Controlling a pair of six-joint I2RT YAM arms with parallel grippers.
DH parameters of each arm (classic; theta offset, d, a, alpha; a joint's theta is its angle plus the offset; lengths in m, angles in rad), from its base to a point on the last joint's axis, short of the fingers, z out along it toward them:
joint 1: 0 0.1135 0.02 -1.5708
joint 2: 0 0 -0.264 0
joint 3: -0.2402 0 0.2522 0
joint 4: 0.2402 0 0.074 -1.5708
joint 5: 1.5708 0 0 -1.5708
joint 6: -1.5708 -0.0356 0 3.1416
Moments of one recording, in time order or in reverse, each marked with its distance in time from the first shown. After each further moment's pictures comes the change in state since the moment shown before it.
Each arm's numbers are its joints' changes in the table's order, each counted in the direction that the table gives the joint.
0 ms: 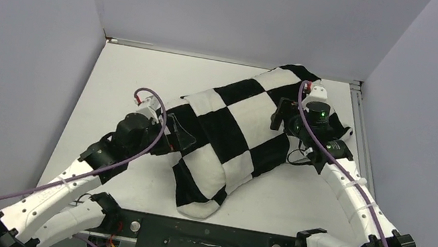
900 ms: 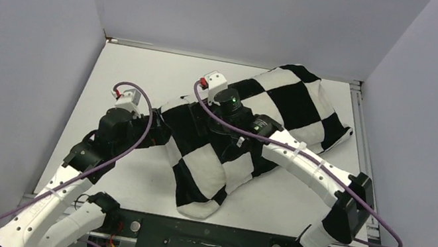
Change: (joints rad) left arm 0.192 -0.116 -0.076 0.232 -0.125 -0.243; right arm 0.595 0.373 -0.445 0.082 0.127 0.188
